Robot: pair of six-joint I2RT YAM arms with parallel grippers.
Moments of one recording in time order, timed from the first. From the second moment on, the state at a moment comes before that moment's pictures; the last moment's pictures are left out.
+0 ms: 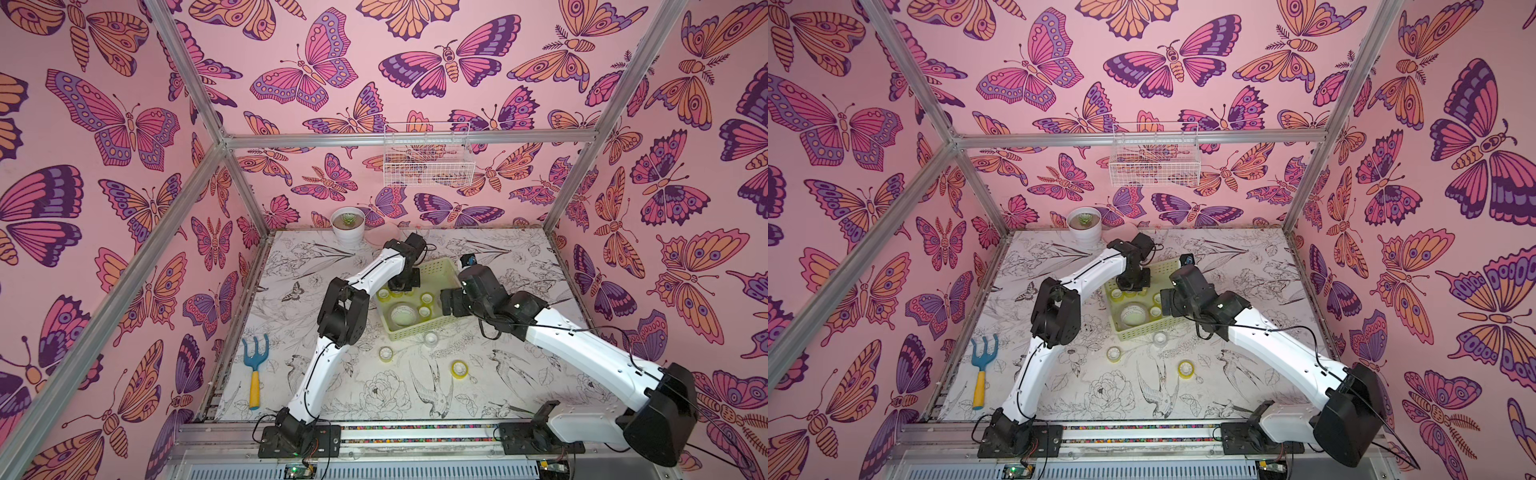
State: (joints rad) left arm -0.59 2.45 2.19 -1.08 0.00 -0.55; right arm 0.77 1.31 1.09 -0.61 0.29 0.42
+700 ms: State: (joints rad) left arm -0.60 2.22 2.12 -1.07 0.01 -0.52; right arm 0.77 1.33 1.11 -0.61 0.26 0.42
